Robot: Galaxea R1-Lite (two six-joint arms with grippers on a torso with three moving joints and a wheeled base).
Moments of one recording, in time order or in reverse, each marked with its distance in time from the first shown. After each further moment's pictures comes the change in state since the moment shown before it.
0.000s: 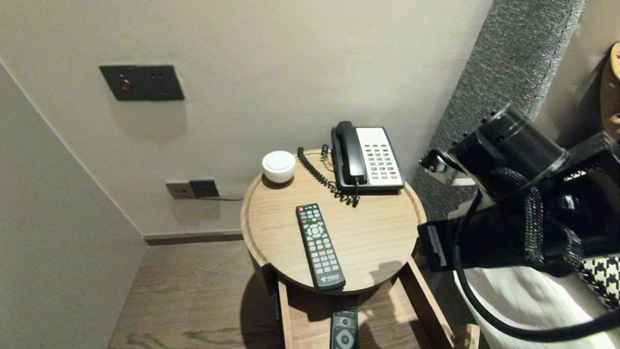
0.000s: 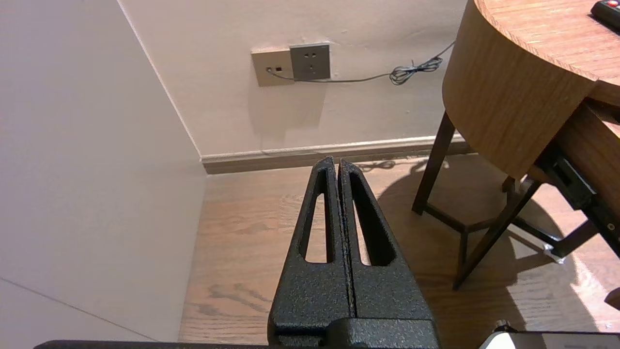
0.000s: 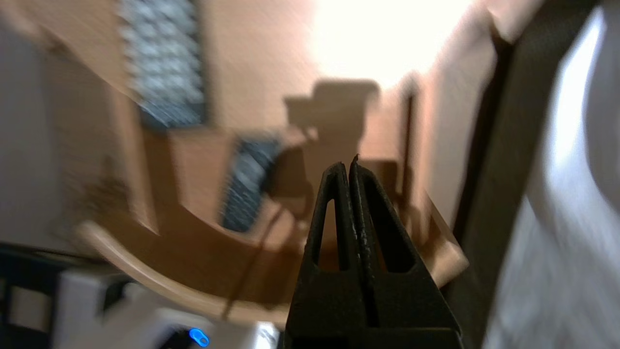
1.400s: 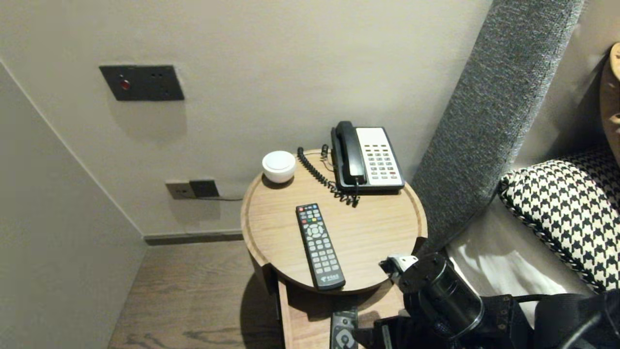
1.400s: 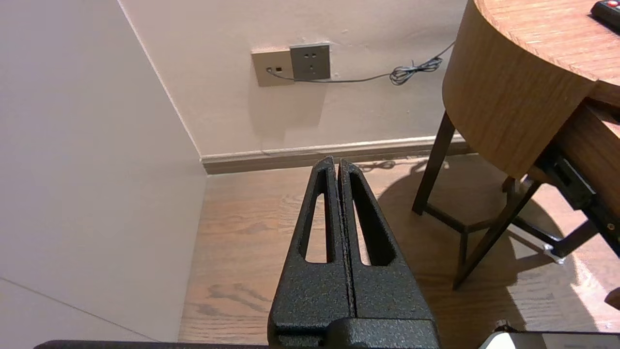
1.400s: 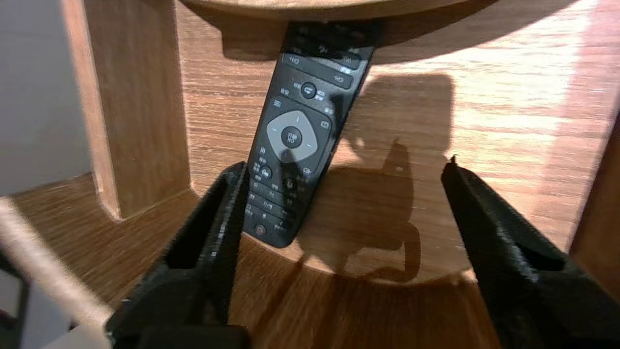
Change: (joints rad) left arm 0.000 0.000 0.000 0.000 0.001 0.000; right arm 0.128 0.165 0.683 -0.925 0.096 0.090
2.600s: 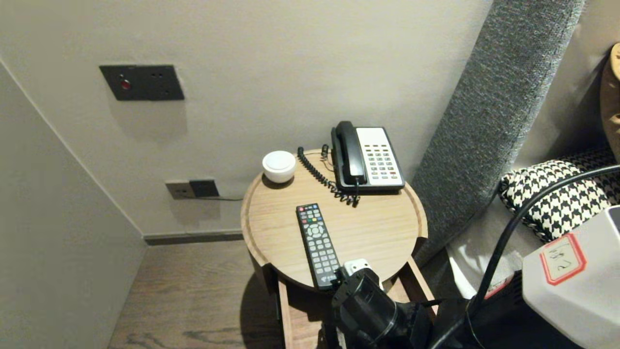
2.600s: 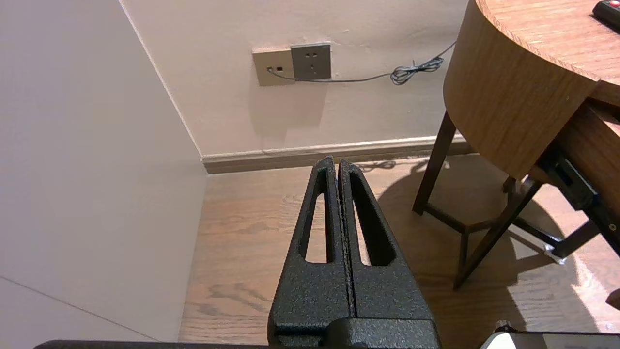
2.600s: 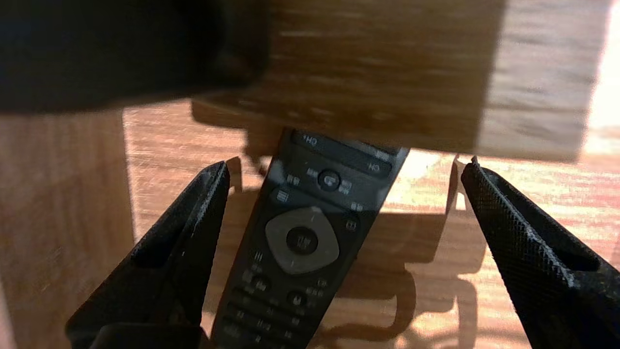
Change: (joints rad) left arm 0.000 0.000 0.000 0.000 0.000 0.000; right arm 0.088 0.277 -0.163 -0.045 -0.231 -0.005
